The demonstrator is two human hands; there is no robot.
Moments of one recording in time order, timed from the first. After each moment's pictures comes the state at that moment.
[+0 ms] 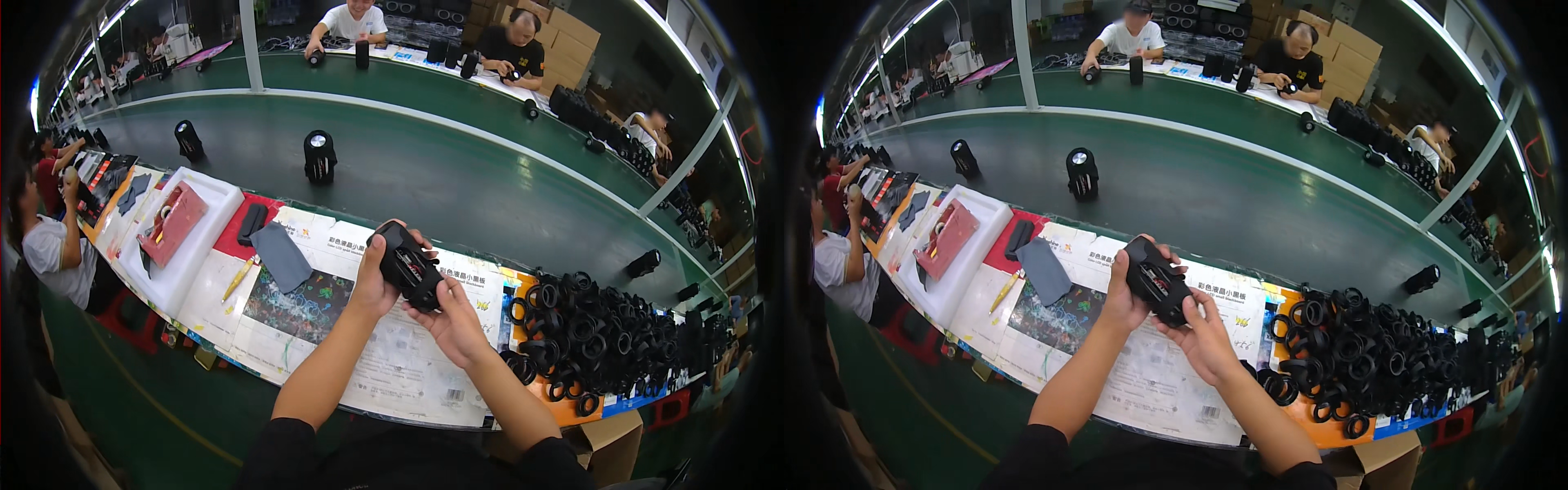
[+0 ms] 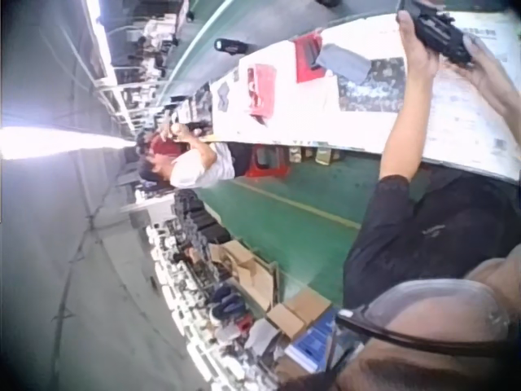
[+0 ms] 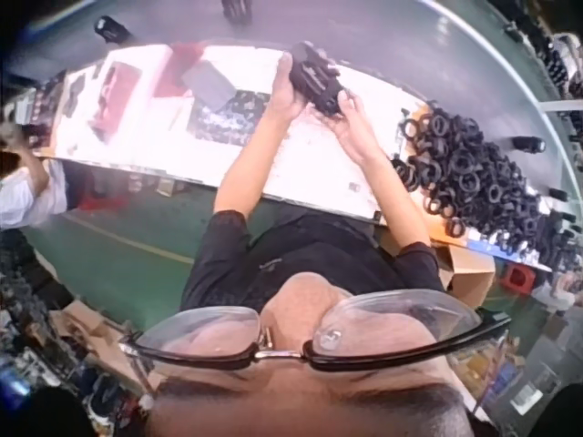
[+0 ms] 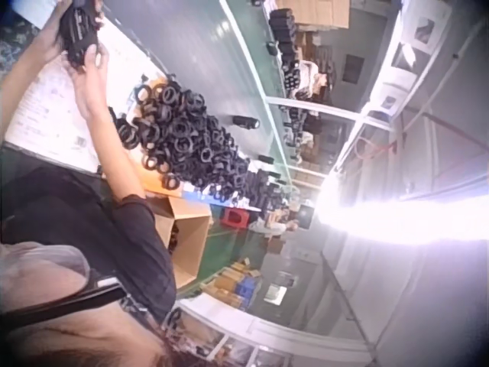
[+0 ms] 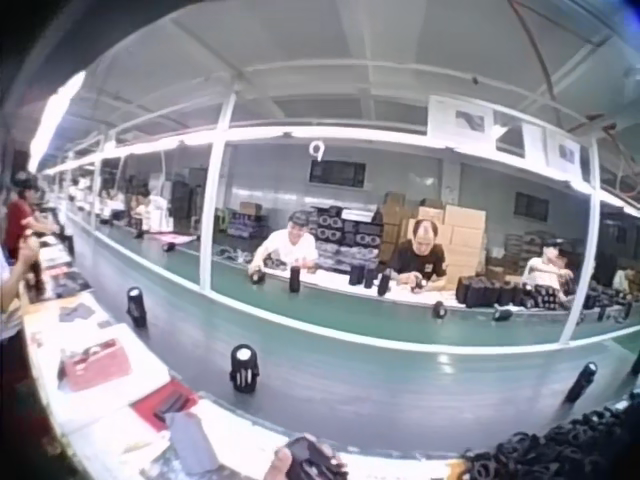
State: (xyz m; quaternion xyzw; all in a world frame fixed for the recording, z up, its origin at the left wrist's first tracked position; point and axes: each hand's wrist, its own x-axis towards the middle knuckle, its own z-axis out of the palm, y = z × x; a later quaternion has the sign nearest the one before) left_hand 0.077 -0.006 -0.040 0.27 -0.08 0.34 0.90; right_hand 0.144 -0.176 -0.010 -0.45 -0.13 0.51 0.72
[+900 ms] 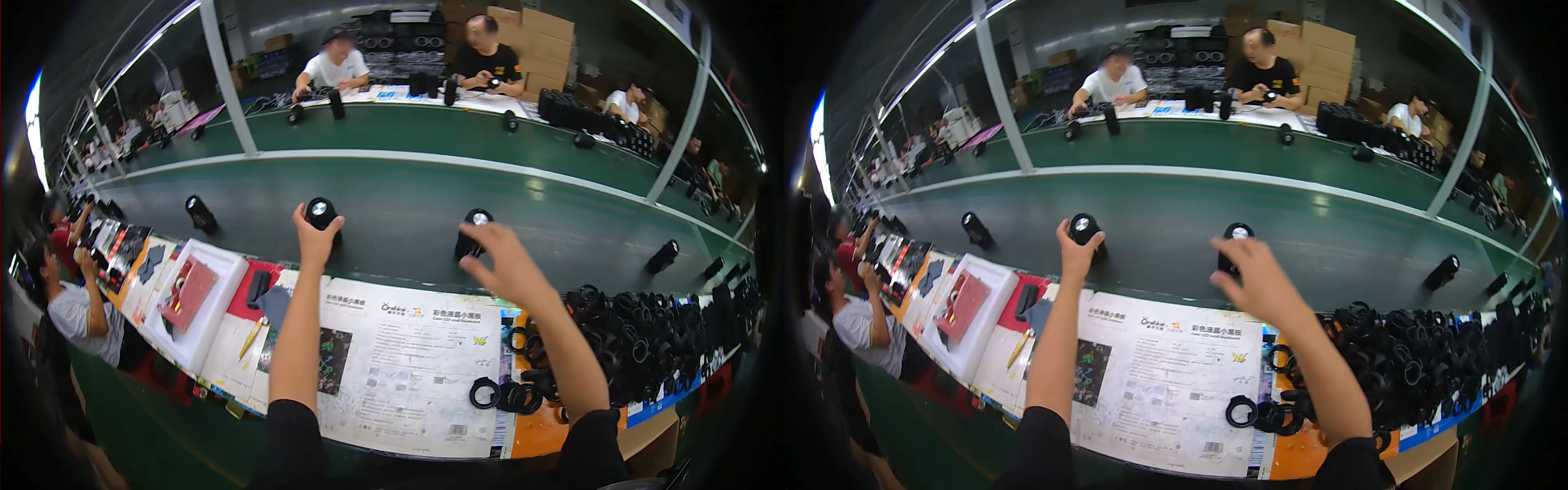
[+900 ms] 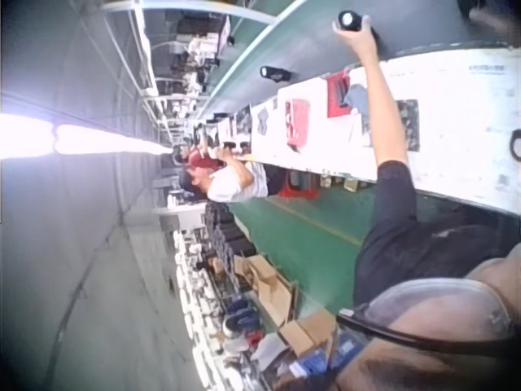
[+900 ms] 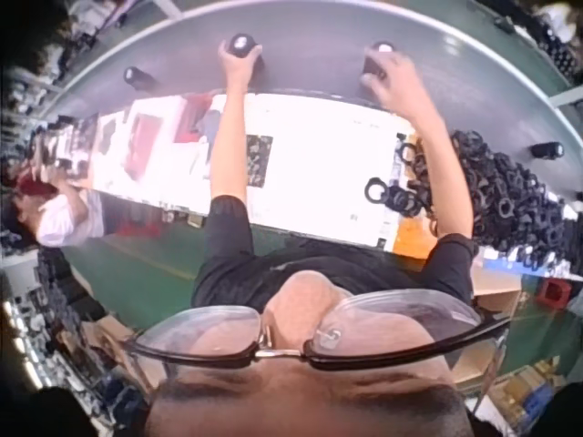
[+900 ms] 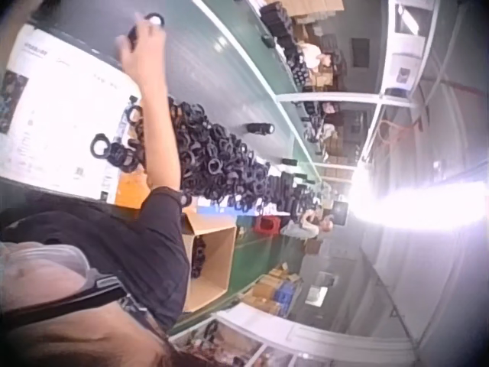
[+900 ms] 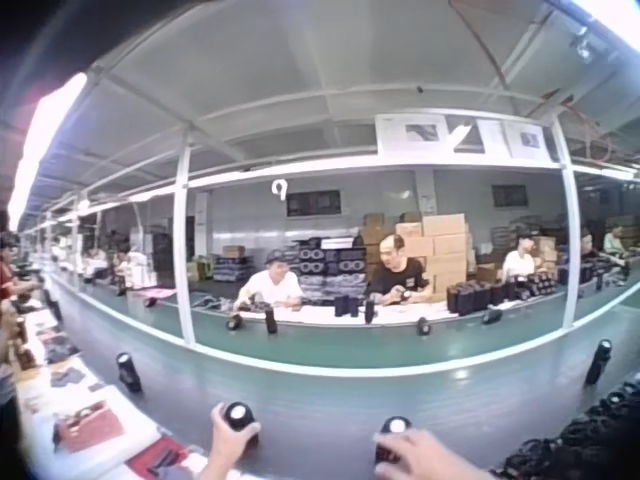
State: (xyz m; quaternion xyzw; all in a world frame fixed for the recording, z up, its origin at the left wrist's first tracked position) left_hand 0.108 0.242 -0.050 0.66 0.35 0.54 0.39; right_hand 0.309 -0.153 0.093 -0.72 -0.62 -0.04 0.32
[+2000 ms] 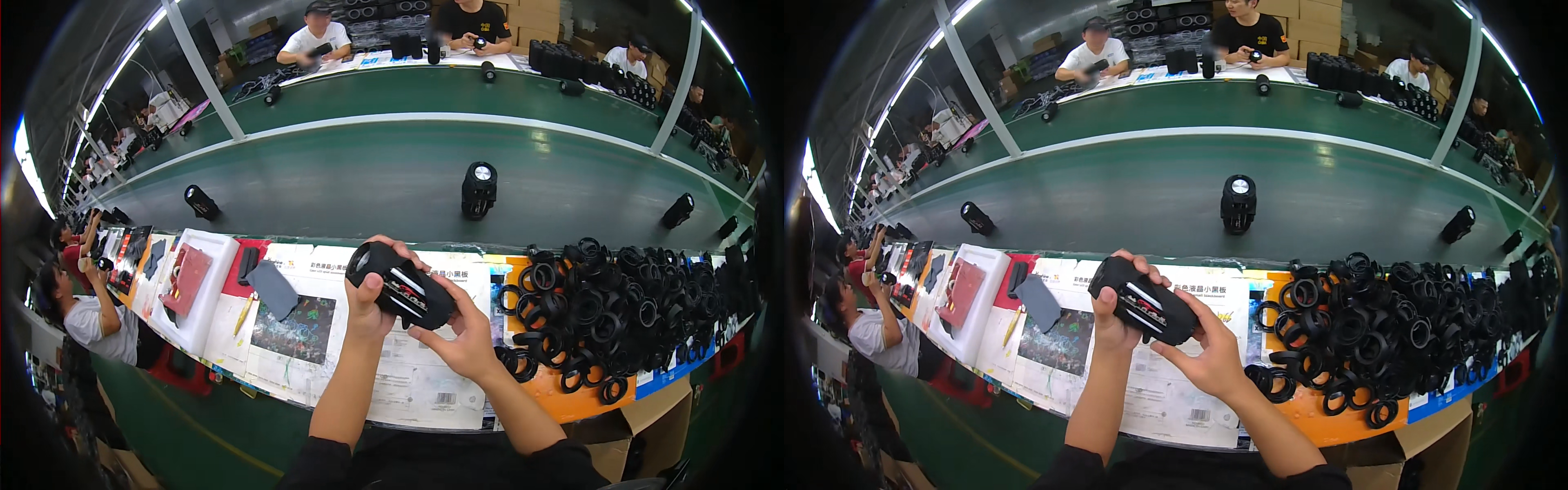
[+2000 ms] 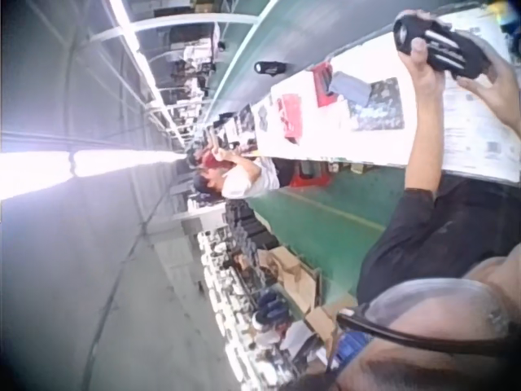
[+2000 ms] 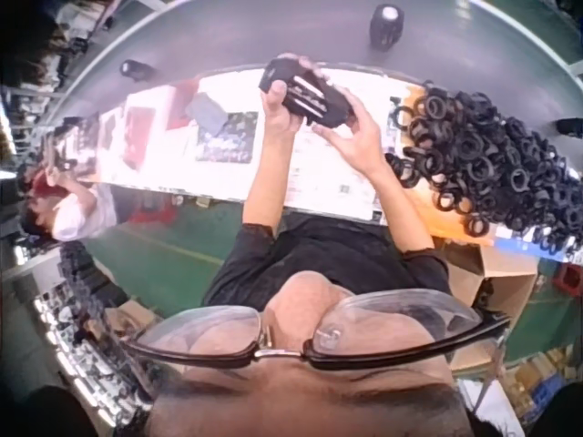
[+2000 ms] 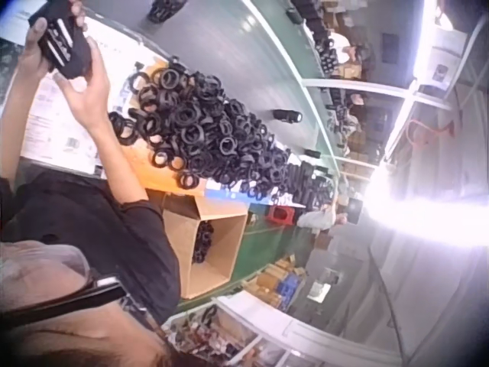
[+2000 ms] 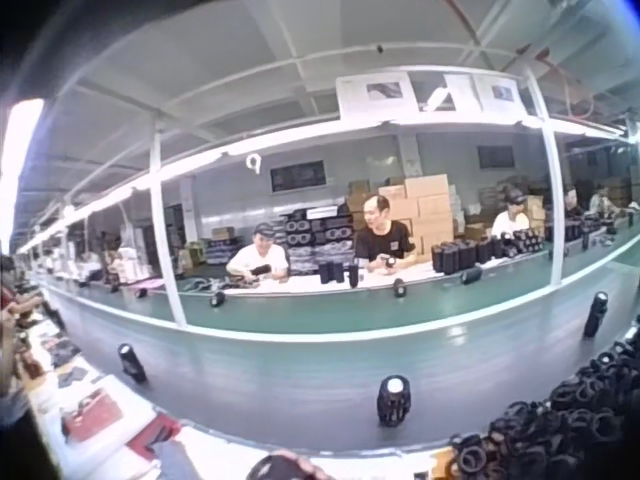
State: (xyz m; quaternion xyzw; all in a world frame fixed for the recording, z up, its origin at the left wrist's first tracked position) left_hand 0.115 -0.073 0.012 0.37 -0.07 0.37 0.85; right_hand 0.179 -0.242 -0.002 -0.55 -0.40 0.22 0.70
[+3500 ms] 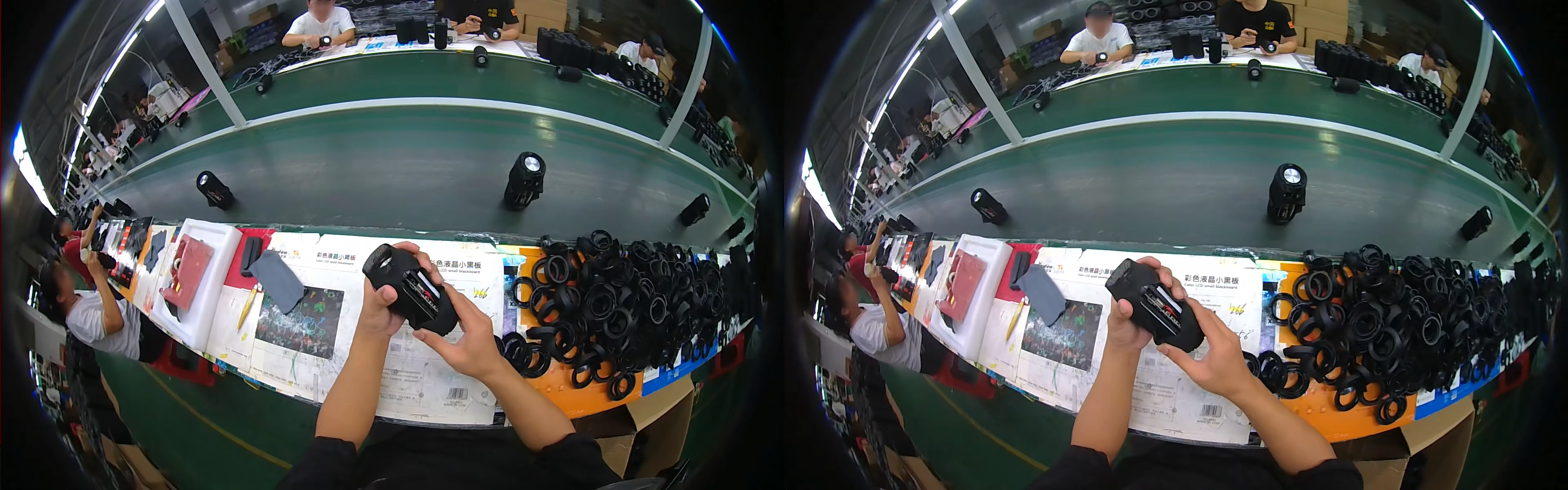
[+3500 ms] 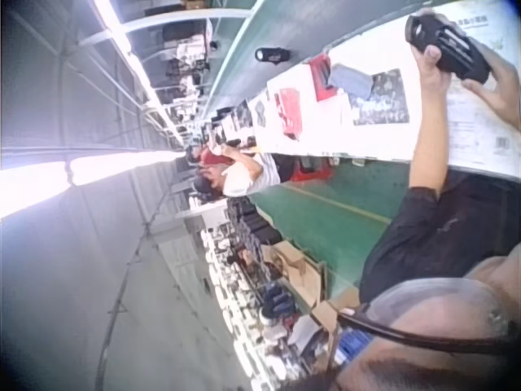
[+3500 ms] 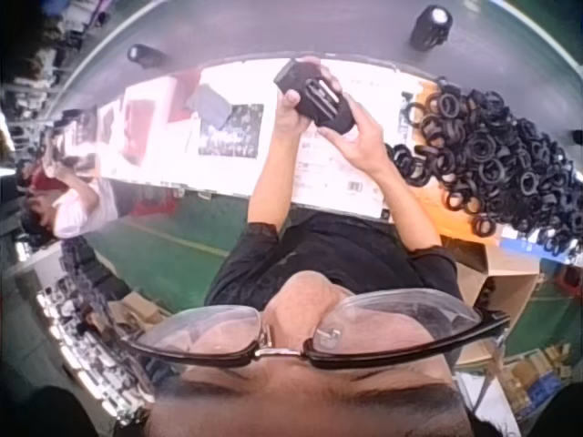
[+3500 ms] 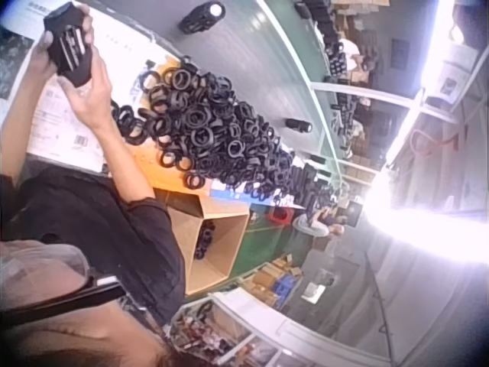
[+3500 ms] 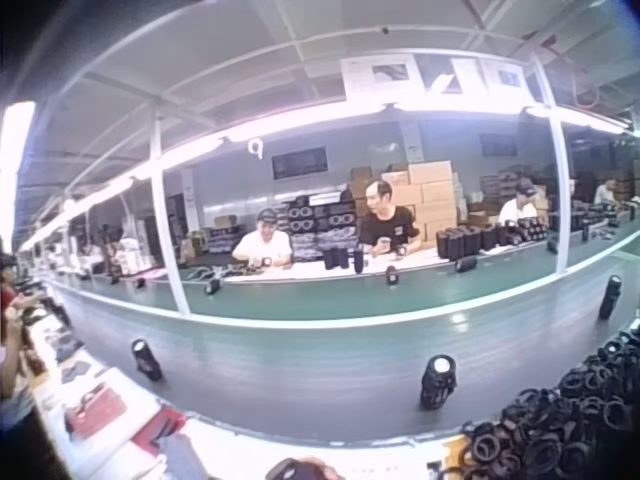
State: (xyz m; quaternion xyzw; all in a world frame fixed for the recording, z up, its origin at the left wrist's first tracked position) left_hand 0.103 -0.059 -0.027 0.37 -0.09 0.29 0.88; right_hand 0.171 -0.239 -0.017 -0.65 -0.47 0.15 0.58
